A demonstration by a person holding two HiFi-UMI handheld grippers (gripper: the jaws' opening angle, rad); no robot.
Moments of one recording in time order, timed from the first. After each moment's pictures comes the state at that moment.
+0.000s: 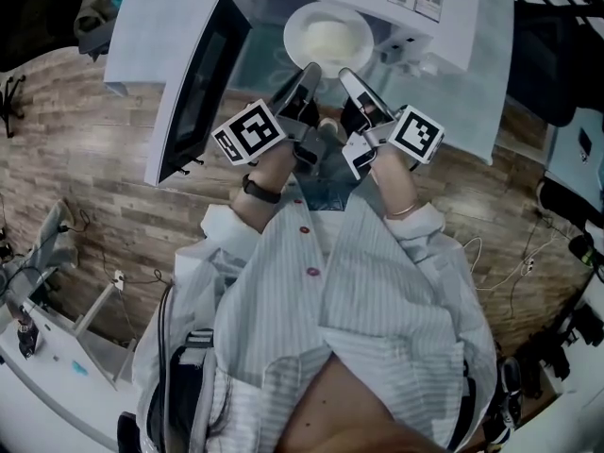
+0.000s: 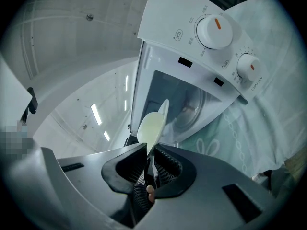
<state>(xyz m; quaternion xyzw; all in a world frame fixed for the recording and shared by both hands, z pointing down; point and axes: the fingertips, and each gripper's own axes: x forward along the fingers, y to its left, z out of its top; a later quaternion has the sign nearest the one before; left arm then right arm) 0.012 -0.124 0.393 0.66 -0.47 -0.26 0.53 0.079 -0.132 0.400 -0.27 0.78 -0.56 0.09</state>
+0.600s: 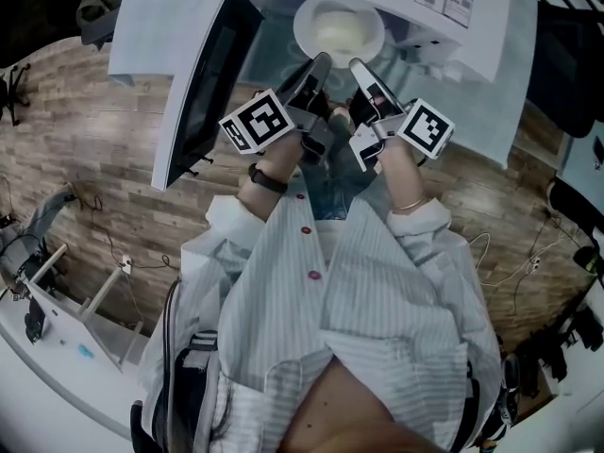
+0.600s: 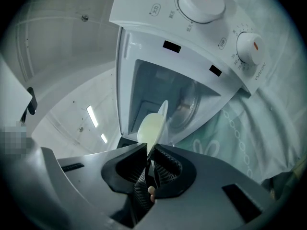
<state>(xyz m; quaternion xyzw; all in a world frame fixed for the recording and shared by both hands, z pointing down) -0.005 -0.148 0.428 0.66 -0.47 -0.24 0.53 0.063 -0.156 0.436 -0.29 0.76 -0.57 0.08</state>
